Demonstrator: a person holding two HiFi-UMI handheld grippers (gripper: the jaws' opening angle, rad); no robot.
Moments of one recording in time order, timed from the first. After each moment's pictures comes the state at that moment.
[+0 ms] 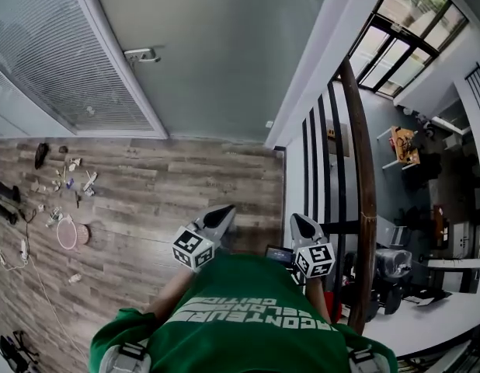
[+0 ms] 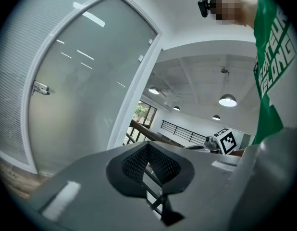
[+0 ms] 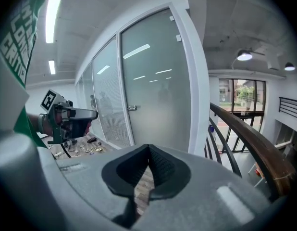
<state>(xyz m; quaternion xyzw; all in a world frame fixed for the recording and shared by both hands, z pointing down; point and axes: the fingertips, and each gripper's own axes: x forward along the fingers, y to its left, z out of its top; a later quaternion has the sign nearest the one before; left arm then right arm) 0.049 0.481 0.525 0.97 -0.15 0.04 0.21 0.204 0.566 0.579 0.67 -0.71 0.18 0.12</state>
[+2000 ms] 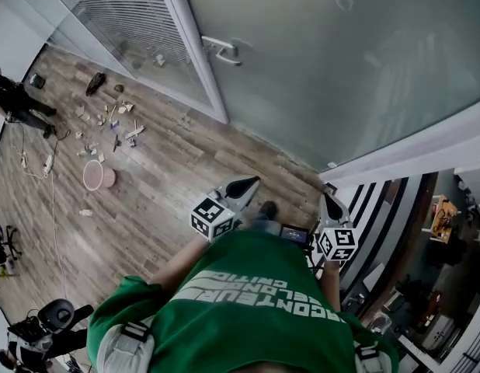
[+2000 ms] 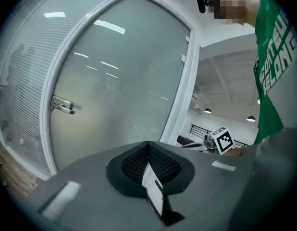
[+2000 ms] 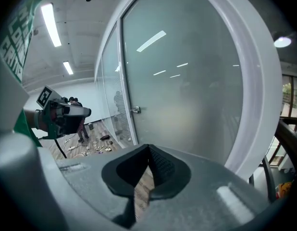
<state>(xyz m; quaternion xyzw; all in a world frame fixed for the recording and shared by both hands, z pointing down) 0.054 0.182 0.523 0.93 -0.31 0.04 0.21 0.248 0.205 0.590 0.55 -0.80 0.17 0.15</state>
